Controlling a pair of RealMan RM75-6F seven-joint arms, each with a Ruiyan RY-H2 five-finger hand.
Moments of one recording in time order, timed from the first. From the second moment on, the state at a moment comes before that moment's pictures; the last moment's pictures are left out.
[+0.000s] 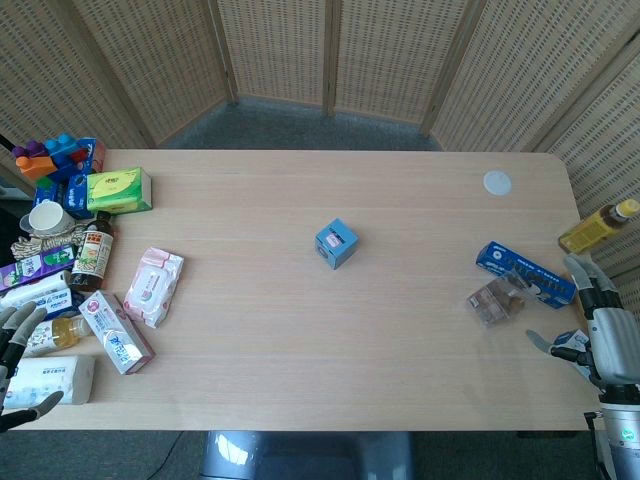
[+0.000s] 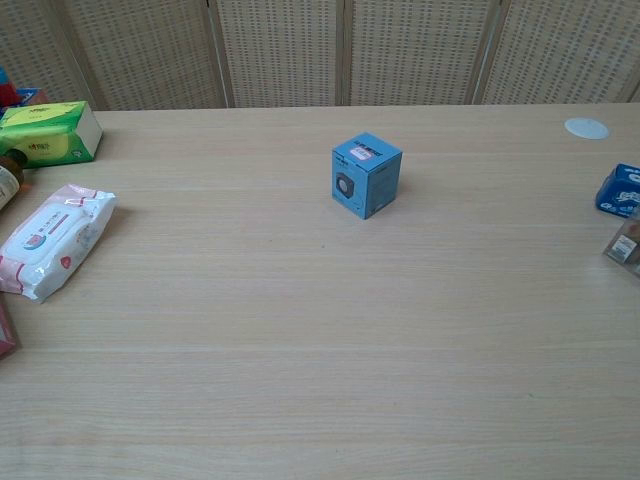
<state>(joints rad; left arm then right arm) 0.08 -0.81 0.09 -2.01 1.73 1.61 0.13 0.13 -1.11 0.13 -1.60 -1.51 1.52 0.32</state>
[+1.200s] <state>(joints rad) 0.05 -0.86 0.05 -2.01 1.62 1.55 0.20 0.77 -1.37 0.25 -1.40 -1.41 0.78 0.09</state>
